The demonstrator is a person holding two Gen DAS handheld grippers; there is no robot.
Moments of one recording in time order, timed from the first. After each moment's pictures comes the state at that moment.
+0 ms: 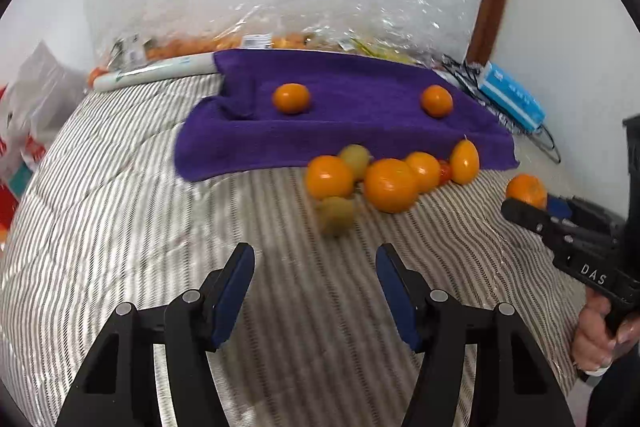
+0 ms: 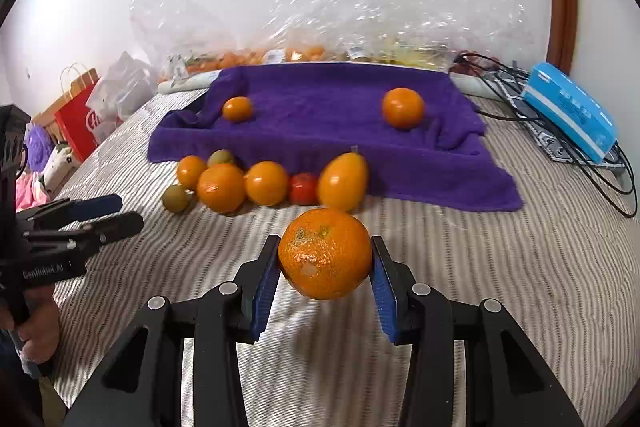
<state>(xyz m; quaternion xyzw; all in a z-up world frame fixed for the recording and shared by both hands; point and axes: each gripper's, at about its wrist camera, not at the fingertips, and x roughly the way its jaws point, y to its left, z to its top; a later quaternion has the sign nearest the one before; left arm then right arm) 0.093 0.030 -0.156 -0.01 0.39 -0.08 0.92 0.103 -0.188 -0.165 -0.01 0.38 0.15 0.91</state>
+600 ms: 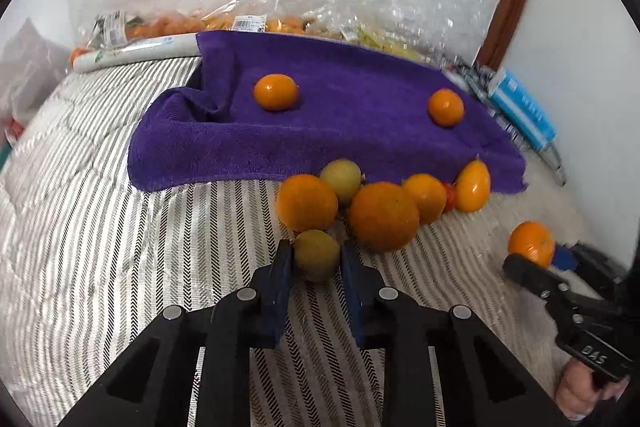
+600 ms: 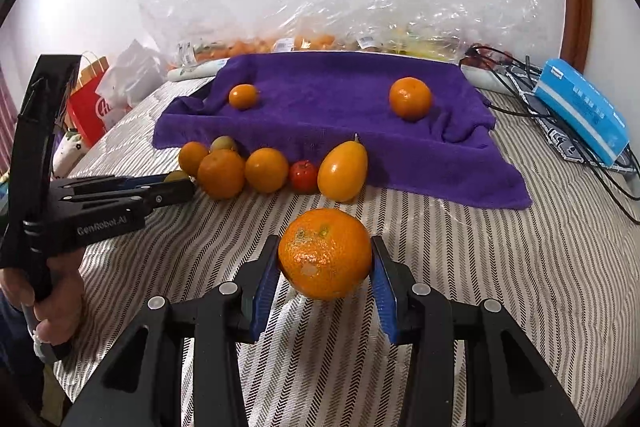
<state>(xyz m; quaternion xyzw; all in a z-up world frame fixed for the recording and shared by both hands) 0.123 0.028 -0.164 -0.07 0.40 -0.09 0.91 0.105 -0.192 -0.172 0.00 0.39 0.20 0.90</state>
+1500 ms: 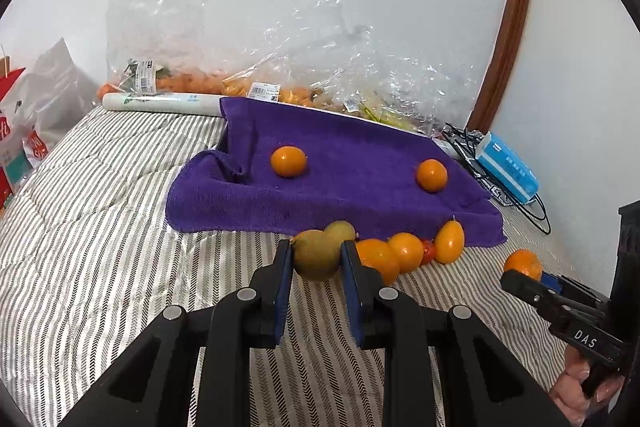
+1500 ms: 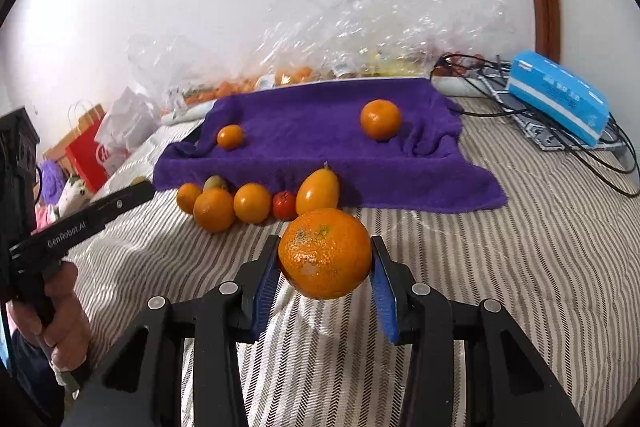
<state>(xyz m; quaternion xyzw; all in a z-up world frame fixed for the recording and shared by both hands) 0.097 0.038 -0.139 -0.09 0.30 -0.07 0.95 0.098 -0.218 -0.163 0.07 0.35 0.17 0.92</state>
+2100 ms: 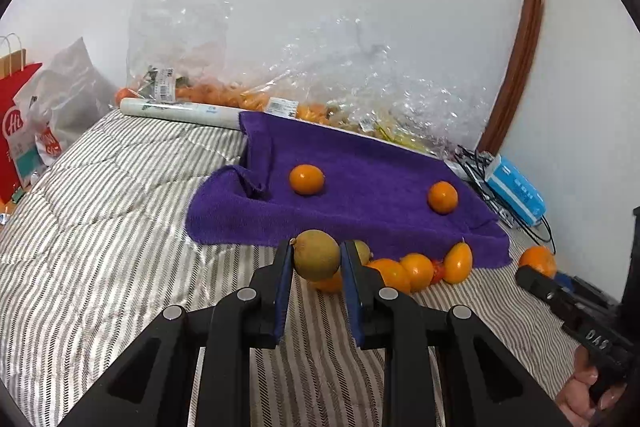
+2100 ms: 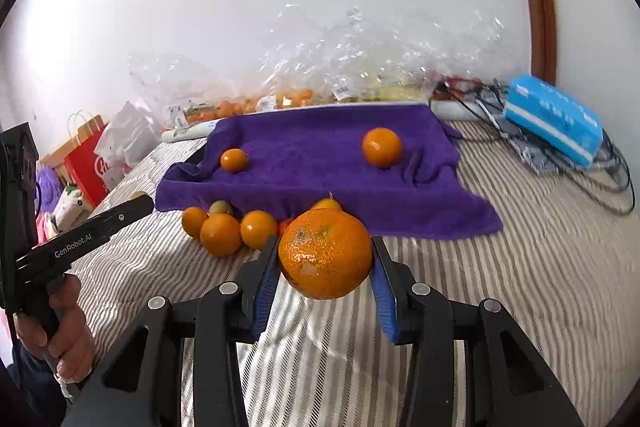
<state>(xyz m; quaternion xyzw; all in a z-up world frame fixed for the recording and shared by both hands) 0.094 0.049 -0.133 -0.12 0.28 -0.04 0.95 0.099 -0.202 -0.137 0.04 0.32 0.17 0.93</state>
